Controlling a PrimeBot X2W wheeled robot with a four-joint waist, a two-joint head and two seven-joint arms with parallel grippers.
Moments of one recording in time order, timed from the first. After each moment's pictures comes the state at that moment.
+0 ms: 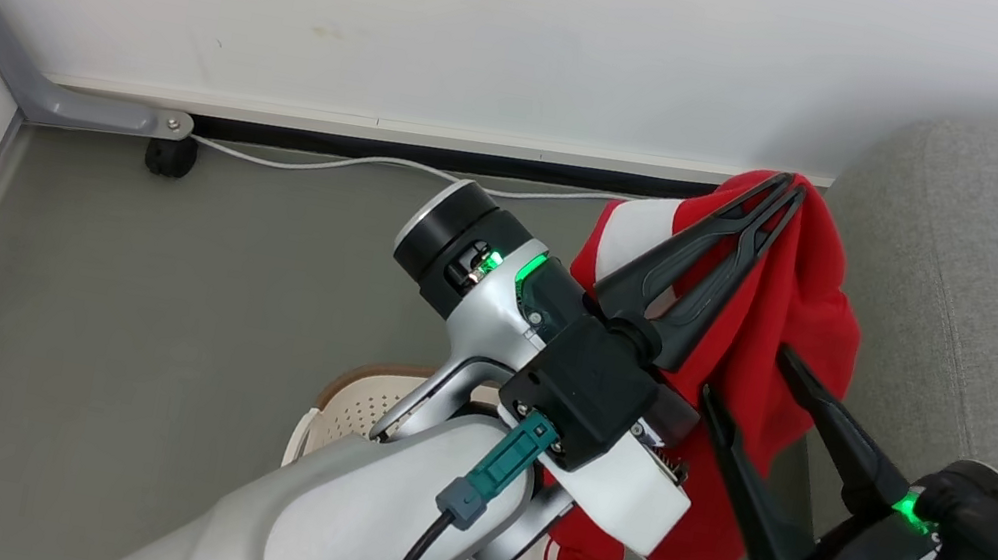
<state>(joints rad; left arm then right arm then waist) -0.73 0.05 -0.91 0.08 -0.32 0.29 -0.24 -0.22 -0.43 0.52 -0.16 0.58 0.13 -0.26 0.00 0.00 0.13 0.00</state>
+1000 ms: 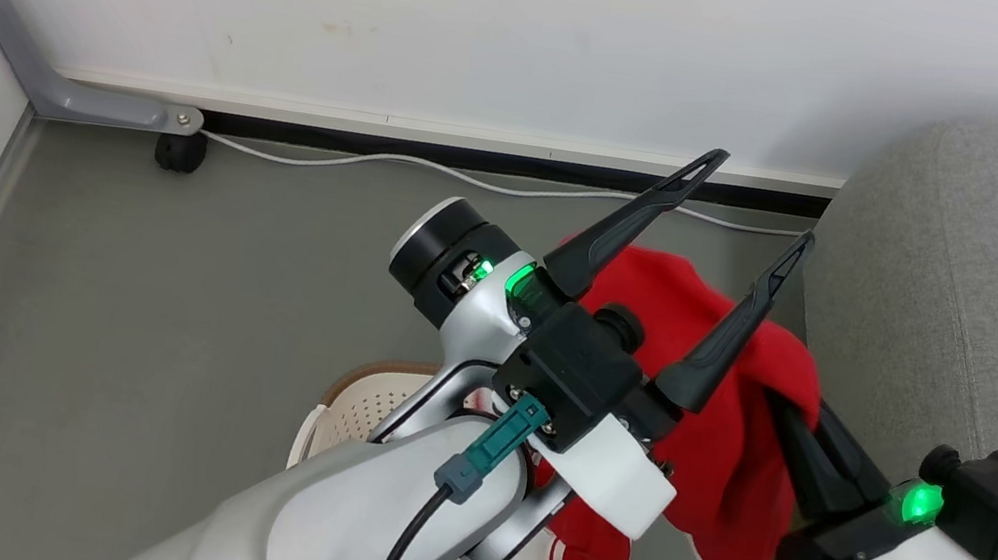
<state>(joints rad) -0.72 0.05 -0.94 0.14 -0.39 0.30 -0.26 -0.28 -0.41 0.54 0.07 0.61 0.13 -0.26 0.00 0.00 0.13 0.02</state>
